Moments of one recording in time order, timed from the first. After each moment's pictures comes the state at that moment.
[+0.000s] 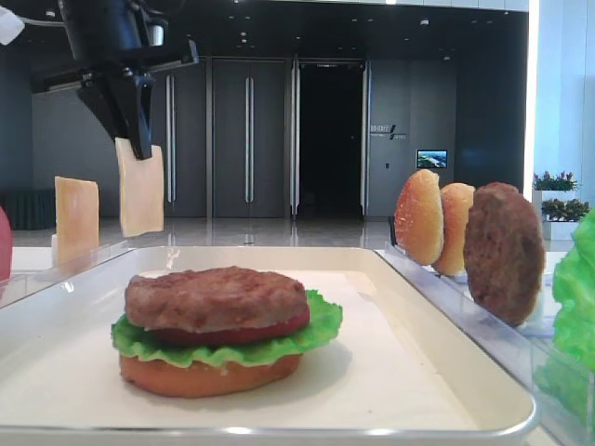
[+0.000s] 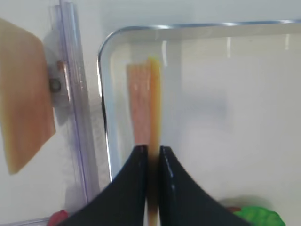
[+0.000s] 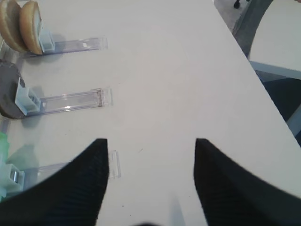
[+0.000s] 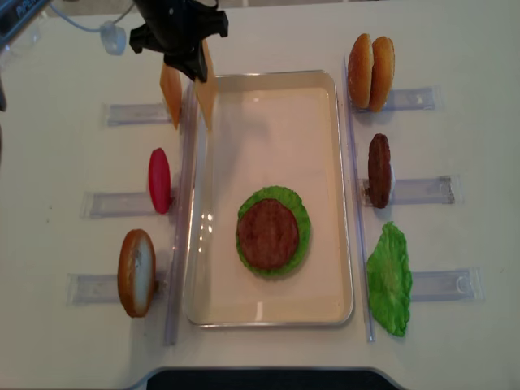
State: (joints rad) left arm -0.31 2.00 -1.73 -0.10 1.09 -0.25; right arm -0.11 -0.01 -0.50 0.02 1.14 -0.02
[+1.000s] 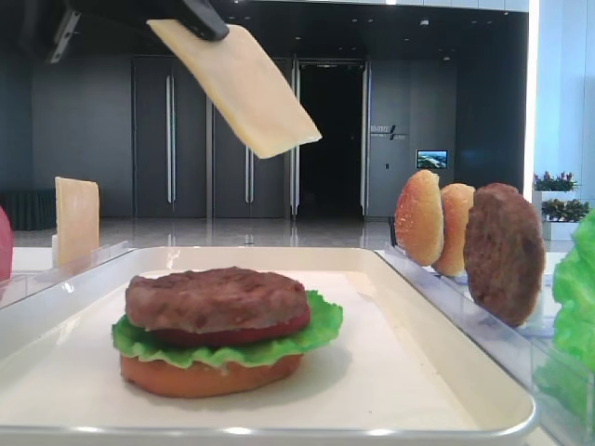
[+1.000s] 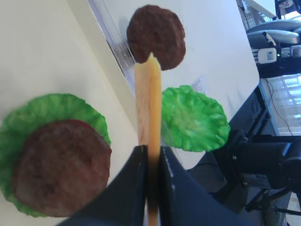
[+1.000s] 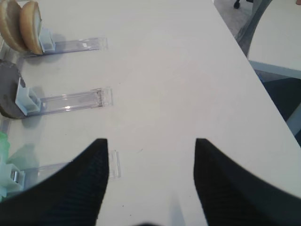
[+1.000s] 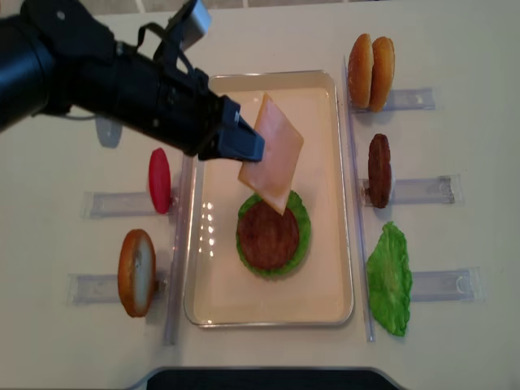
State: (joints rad) left arm -0.37 1.53 -0.97 -1.02 0.88 0.63; right arm -0.11 -0.01 -0.50 0.02 1.14 -0.02
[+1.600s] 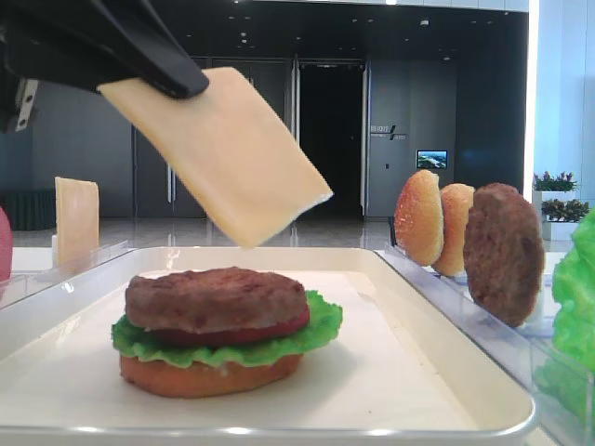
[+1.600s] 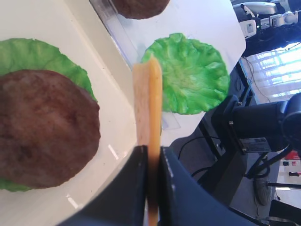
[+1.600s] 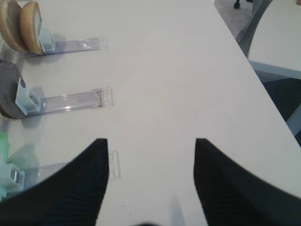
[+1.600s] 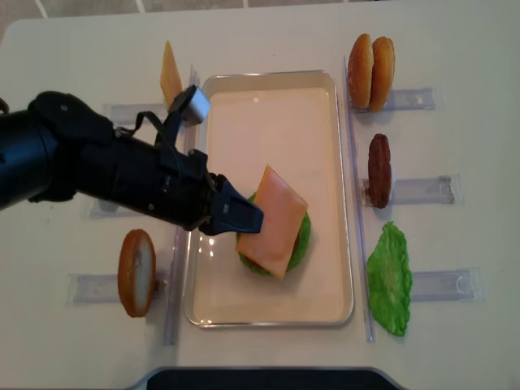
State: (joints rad) left arm -0.37 1.51 -0.73 -1.22 0.88 0.97; right arm -0.11 -0.01 -0.50 0.02 1.14 -0.02
